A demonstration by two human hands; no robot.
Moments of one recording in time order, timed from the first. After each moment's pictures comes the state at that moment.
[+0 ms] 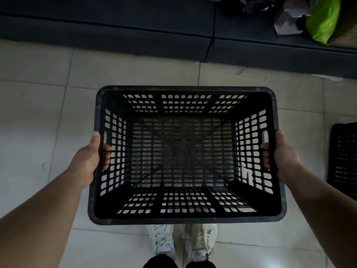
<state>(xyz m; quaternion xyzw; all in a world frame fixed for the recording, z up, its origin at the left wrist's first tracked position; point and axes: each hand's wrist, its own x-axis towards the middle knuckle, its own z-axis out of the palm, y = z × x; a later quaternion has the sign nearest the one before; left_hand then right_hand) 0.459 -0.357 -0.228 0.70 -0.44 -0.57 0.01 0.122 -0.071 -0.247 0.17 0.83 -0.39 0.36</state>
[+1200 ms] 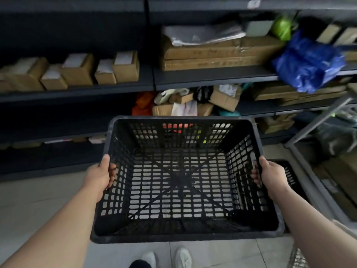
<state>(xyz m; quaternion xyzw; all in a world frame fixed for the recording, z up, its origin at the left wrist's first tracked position) 0.368 -0.283 0.327 0.58 -0.59 -0.55 0.15 0.125 0.076 0.329 0.12 0.81 -0.55 0.17</state>
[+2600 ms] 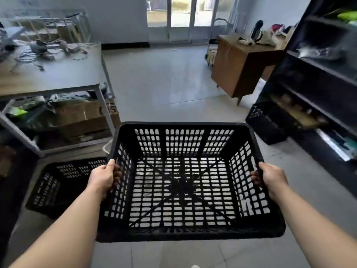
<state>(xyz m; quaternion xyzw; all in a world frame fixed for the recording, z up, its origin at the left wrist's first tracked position) 0.367 0.299 0.373 -0.10 -0.77 -0.53 -0.34 0.766 0.489 0.393 0.66 0.42 -0.51 -0.36</state>
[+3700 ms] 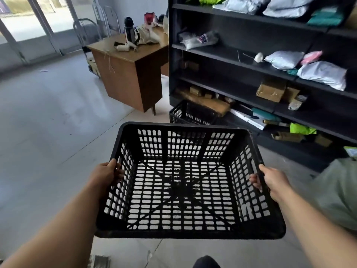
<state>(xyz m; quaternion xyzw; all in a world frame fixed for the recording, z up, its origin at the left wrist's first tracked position) 0.491 0.980 0.393 -0.35 -0.68 -0.37 -0.52 0.926 0.878 0.380 0.77 0.13 -0.41 -0.48</state>
